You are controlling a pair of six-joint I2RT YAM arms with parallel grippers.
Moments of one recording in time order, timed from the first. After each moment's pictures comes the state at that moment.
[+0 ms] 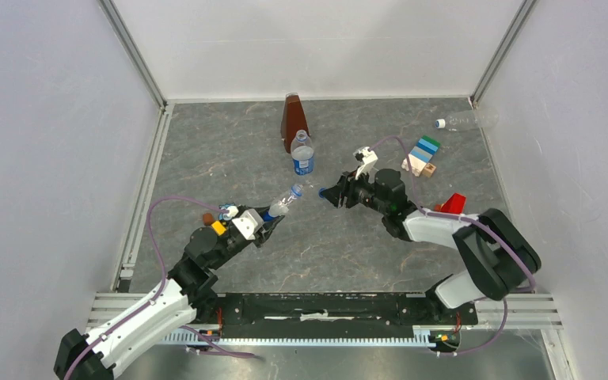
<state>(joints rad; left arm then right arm) -0.71 0.50 0.17 0.40 0.15 0.20 0.56 1.51 0.57 0.66 -0.31 0.41</state>
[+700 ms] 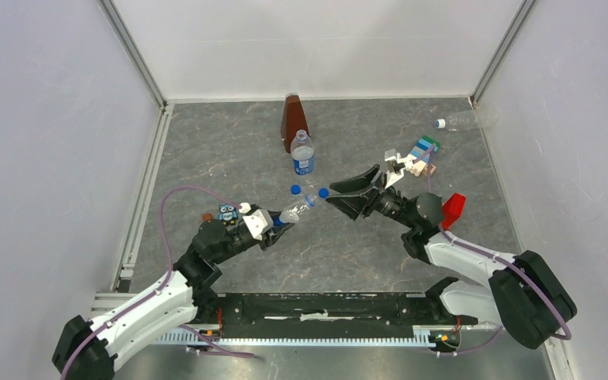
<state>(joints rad) -0.71 0.62 0.21 0.39 0.32 0.19 0.56 1.17 0.37 1.17 -0.56 0.70</state>
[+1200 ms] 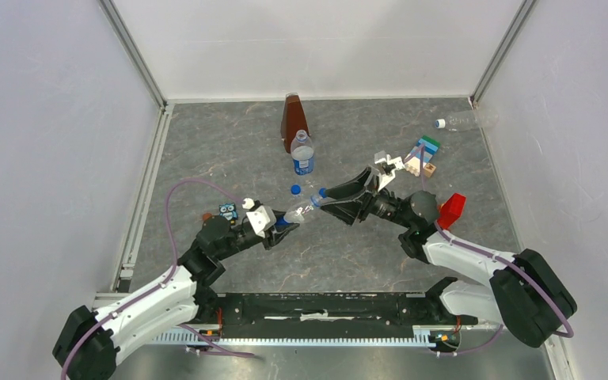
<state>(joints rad) -0.71 0.70 0.23 0.45 0.37 0.14 0.60 1.18 0.39 1.12 -0.63 0.70</state>
